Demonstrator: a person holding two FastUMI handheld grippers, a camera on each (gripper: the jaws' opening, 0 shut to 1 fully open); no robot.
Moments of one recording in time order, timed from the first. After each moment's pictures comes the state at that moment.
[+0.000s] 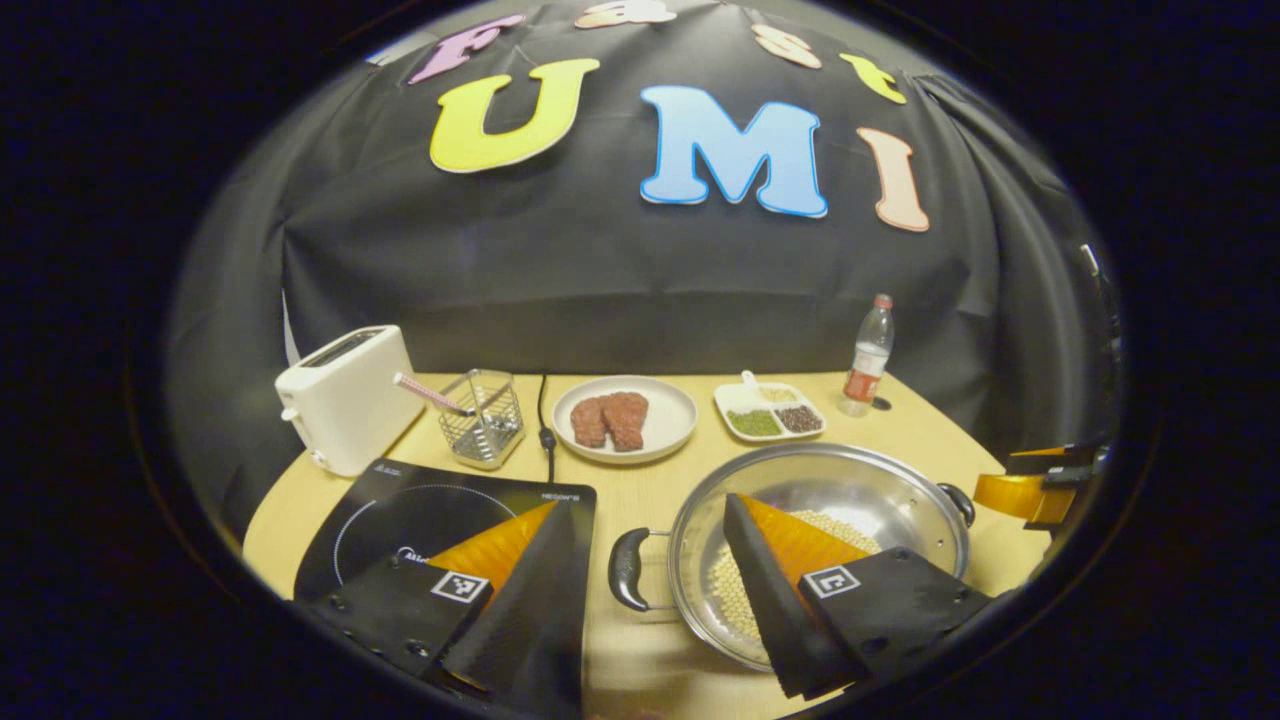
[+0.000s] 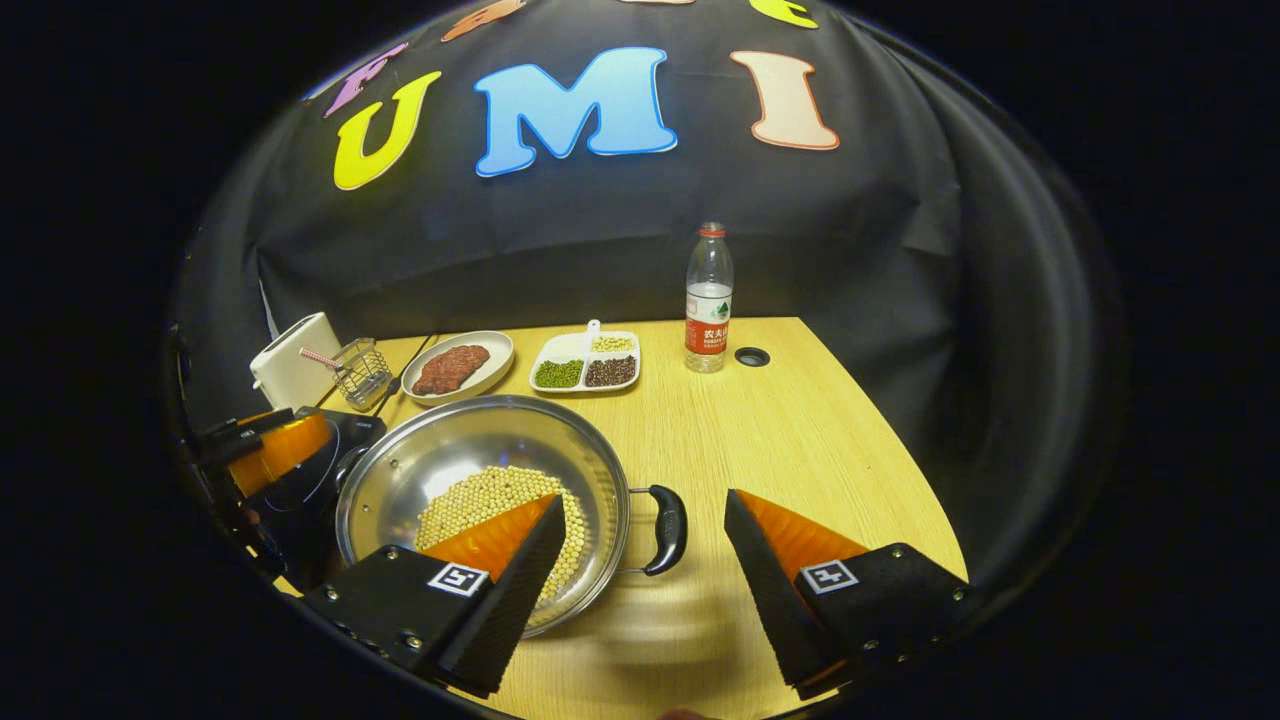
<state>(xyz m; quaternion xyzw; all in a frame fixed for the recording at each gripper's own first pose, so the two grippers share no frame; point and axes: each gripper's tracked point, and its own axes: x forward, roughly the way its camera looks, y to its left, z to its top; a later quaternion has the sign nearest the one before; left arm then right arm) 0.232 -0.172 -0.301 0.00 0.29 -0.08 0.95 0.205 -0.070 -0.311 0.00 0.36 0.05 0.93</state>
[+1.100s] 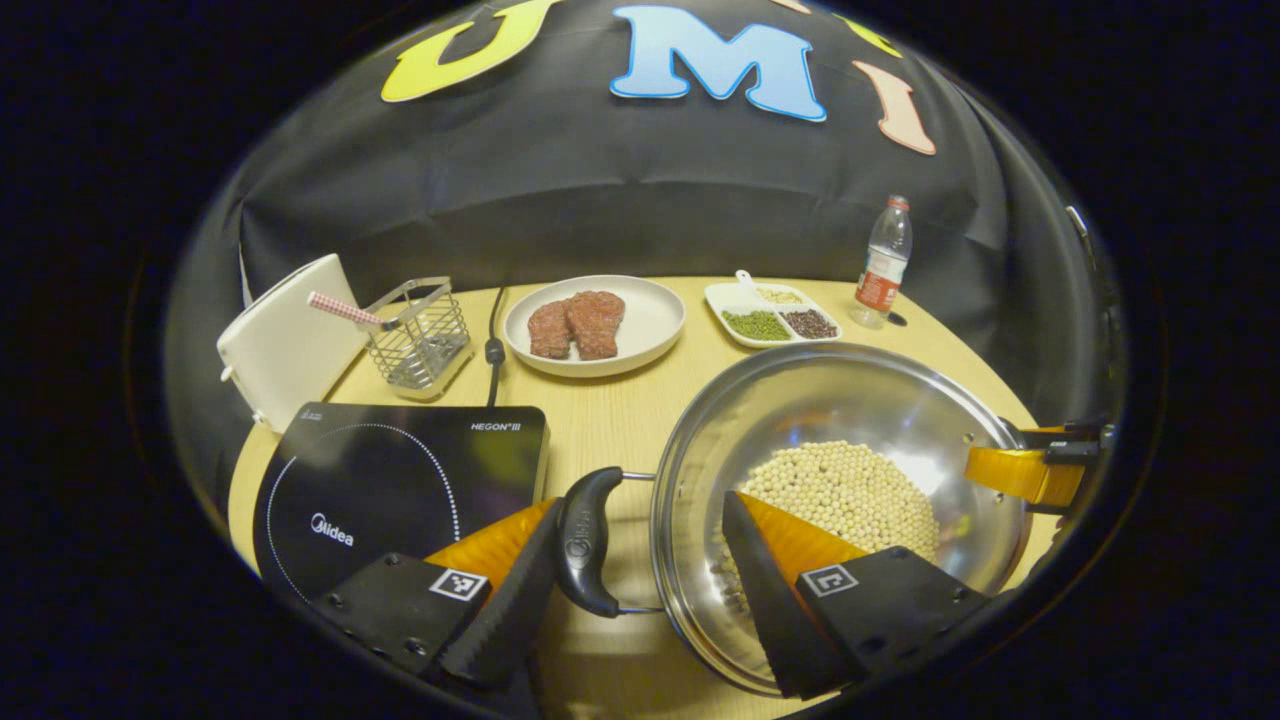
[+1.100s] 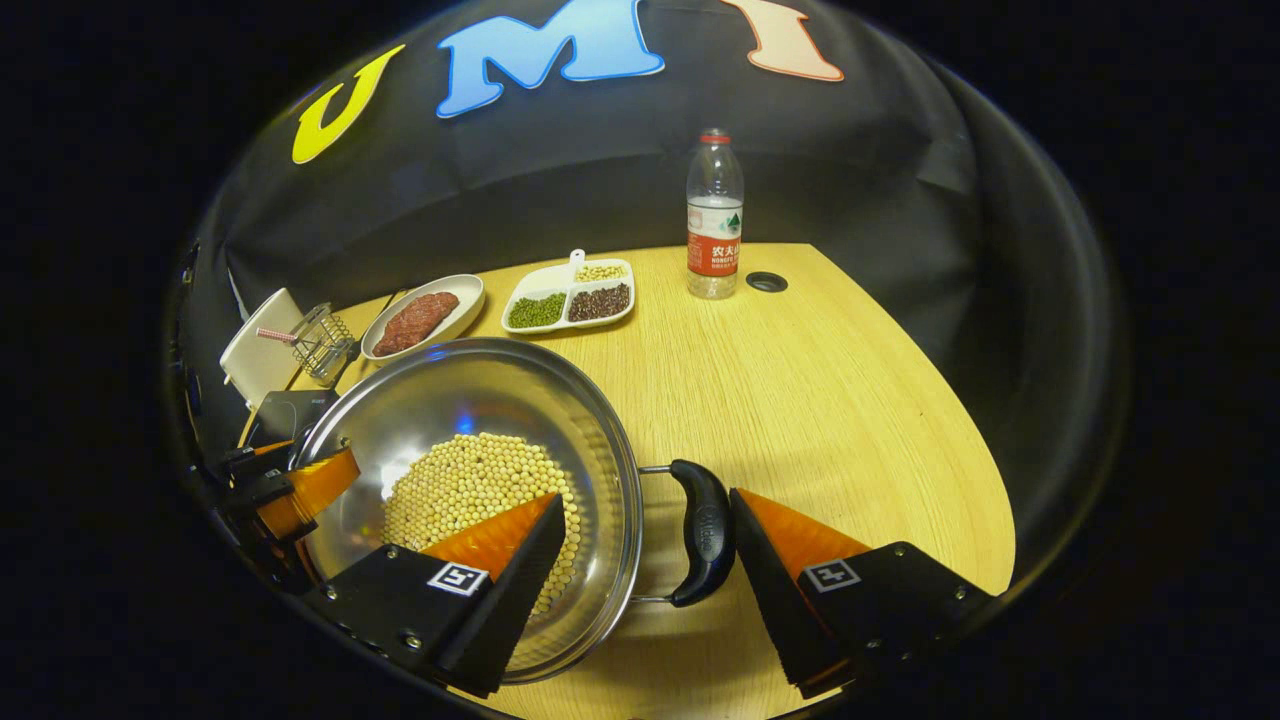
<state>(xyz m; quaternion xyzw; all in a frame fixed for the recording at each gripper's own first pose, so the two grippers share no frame) 0.244 -0.193 -0.389 0.03 0.39 -0.11 0.92 0.215 -0.060 -0.384 0.03 0.45 0.03 0.89</state>
